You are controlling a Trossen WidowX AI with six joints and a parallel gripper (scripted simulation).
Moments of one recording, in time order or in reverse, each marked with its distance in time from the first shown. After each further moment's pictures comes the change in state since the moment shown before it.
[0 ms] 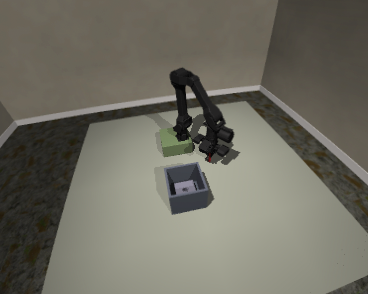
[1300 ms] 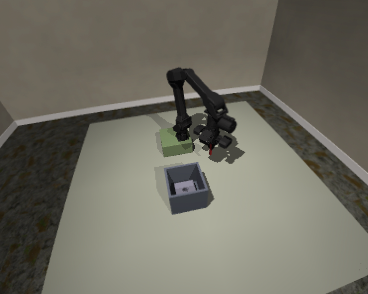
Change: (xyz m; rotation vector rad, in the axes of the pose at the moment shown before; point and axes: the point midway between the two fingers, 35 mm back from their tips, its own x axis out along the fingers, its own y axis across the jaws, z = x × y) arm -0.080 0.013 0.022 0.005 0.001 0.000
